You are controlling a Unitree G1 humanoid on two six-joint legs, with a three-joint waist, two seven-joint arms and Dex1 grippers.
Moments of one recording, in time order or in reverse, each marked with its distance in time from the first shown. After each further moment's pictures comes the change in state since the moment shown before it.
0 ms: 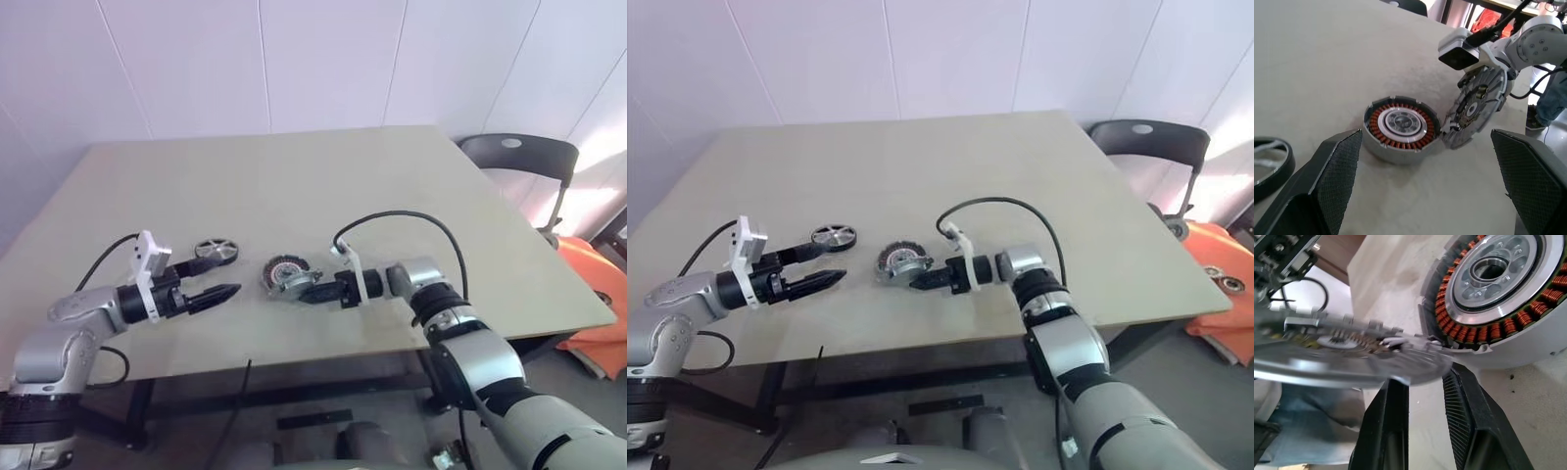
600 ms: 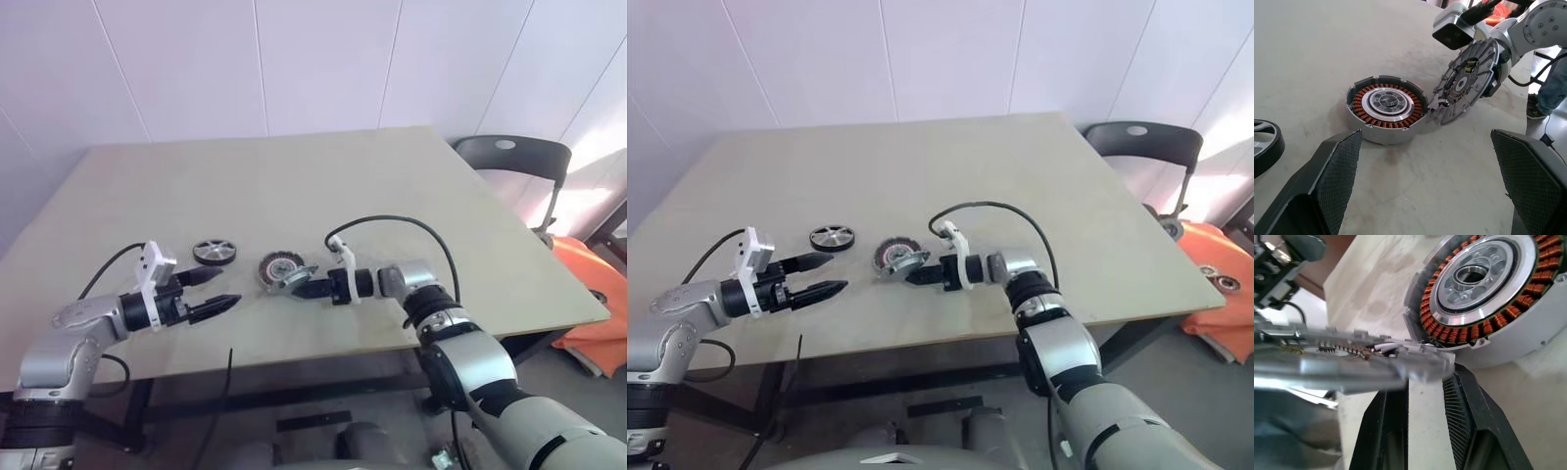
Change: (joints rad) left arm 0.006 -0.019 -0.028 0.028 0.039 -0.042 -0.005; right arm -0.001 0.041 -0.053 0.042 0.000 -0.106 -0.152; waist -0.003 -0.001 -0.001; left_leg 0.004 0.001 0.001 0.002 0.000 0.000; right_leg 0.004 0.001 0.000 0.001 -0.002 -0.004
